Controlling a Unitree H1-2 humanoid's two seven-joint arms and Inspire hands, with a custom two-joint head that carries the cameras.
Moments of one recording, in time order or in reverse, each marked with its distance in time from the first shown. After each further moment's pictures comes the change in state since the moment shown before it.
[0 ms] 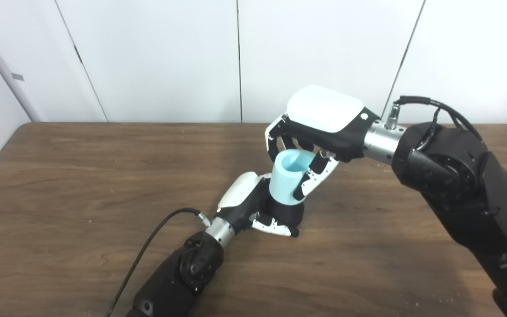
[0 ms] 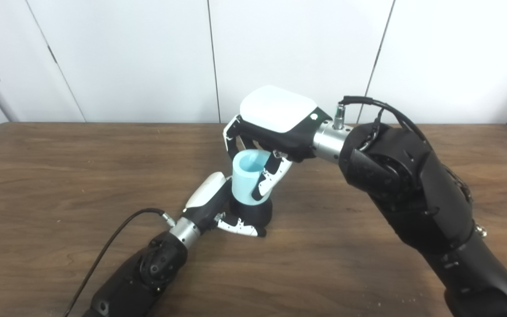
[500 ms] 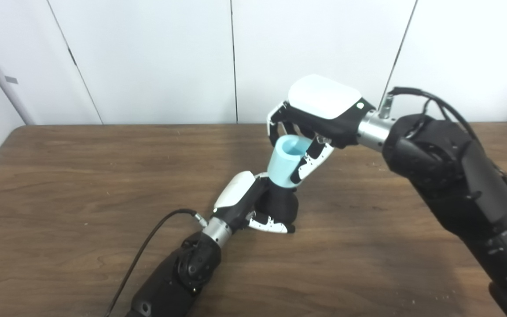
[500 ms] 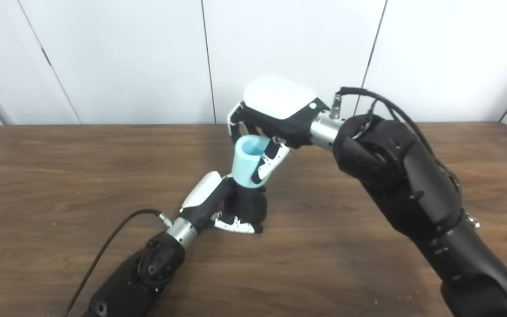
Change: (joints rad) left arm 0.007 -0.001 0.015 -0.002 0.000 0.004 0.005; right arm -0.027 0.009 0.026 0.170 -0.042 -0.018 -0.095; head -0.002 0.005
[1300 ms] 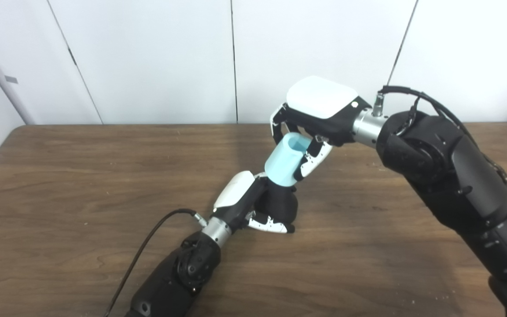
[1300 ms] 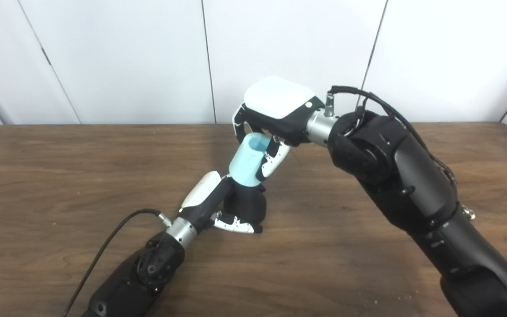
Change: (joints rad) left arm 0.001 0.003 0.001 -0.001 -0.002 0.000 0.000; right arm -0.033 -0.005 0.043 -0.006 -0.057 0.001 0.036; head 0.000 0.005
